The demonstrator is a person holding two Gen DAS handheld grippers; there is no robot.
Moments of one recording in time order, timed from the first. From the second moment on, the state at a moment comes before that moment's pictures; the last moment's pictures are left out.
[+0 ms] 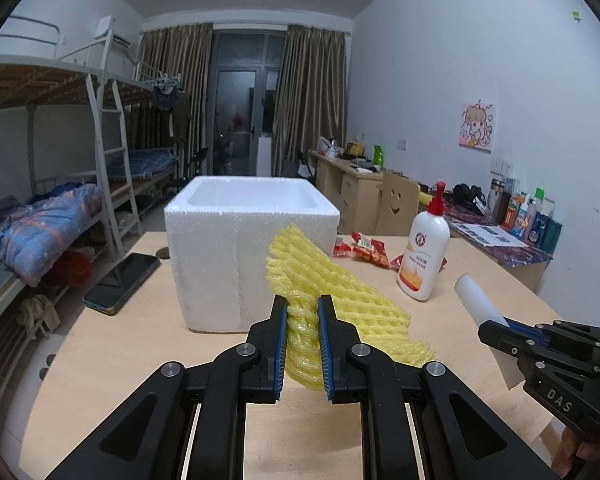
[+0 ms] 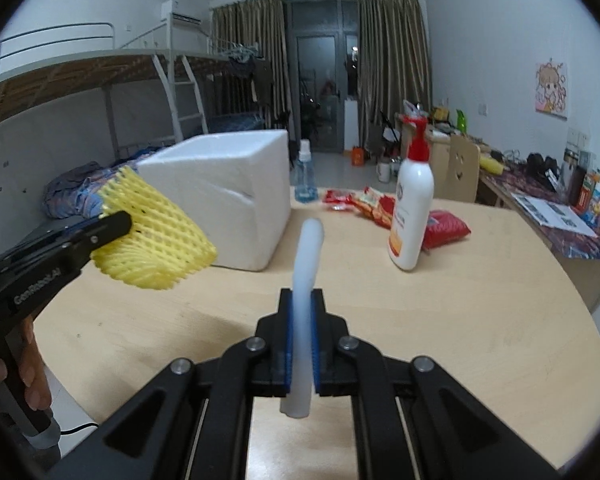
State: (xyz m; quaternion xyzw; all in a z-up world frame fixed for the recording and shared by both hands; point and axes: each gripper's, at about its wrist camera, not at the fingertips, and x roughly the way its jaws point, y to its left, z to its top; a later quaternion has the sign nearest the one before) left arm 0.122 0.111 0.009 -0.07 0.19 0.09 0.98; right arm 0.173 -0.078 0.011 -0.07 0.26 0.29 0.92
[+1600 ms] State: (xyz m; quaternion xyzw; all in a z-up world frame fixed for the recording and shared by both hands) left arm 0.074 0.145 0.058 -0.06 0.13 0.18 0.97; right arm 0.156 -0.026 0.055 -0.08 0.17 0.42 0.89
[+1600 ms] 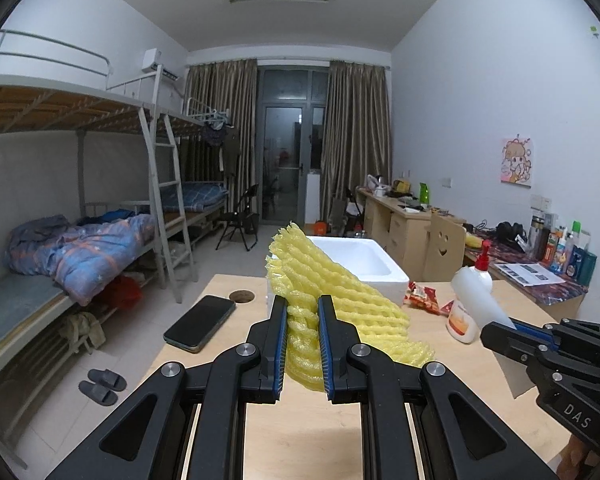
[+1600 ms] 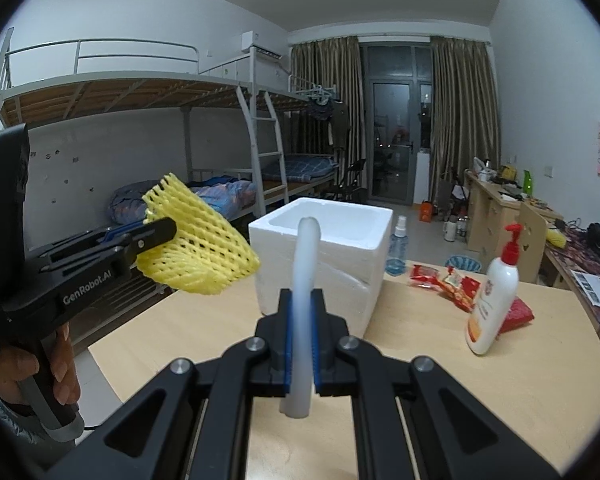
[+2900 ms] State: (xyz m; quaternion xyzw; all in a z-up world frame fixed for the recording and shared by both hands) left arm 0.204 0.204 0.099 -0.06 0.14 0.16 0.98; right arm 0.251 0.045 0.095 -0.09 0.18 0.44 0.88
